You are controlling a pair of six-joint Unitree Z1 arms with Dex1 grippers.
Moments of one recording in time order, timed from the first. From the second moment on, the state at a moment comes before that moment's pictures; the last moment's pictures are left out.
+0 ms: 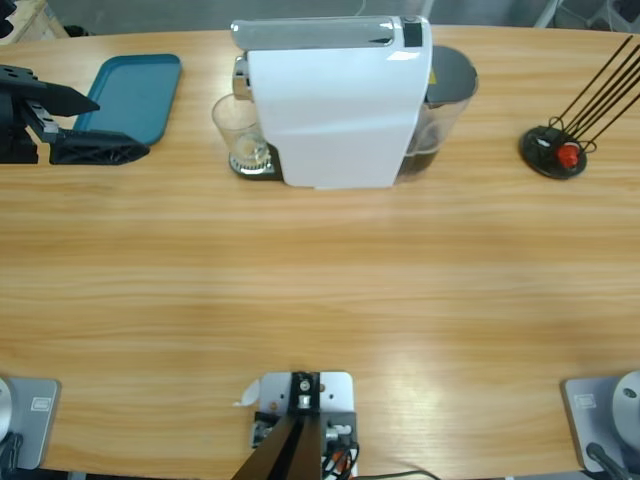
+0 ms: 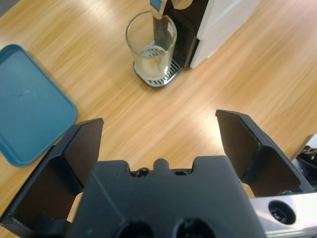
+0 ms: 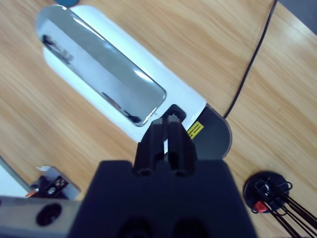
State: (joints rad) arm 0 -0.60 1.31 -0.95 0.43 -0.08 0.10; arm 1 0.56 1.94 -2.16 1.28 0.16 -0.10
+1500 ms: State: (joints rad) arm 0 -0.61 1.33 -0.95 0.43 -0.09 0.11; arm 1 0.56 1.98 -2.14 1.27 0.14 -0.10
